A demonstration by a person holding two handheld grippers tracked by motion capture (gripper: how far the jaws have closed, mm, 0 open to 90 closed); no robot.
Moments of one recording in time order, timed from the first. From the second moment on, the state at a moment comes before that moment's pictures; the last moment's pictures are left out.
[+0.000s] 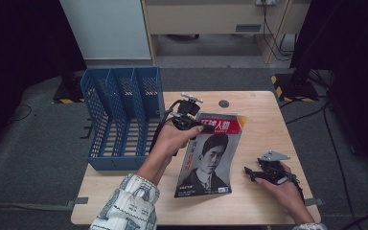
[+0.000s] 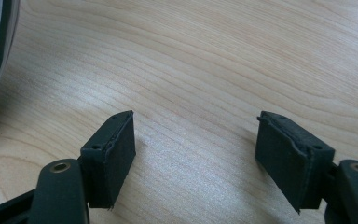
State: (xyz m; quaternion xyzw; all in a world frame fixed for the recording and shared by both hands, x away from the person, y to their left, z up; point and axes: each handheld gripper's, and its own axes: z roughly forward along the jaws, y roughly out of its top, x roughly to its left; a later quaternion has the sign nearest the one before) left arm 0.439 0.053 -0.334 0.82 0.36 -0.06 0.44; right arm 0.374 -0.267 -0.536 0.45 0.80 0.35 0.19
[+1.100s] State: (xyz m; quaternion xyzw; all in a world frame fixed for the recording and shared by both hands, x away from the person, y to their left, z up) left arm 0.432 0.090 -0.291 0.77 0.40 -0.04 0.49; right arm 0.373 -0.264 -0.537 0.44 0.80 0.36 0.20
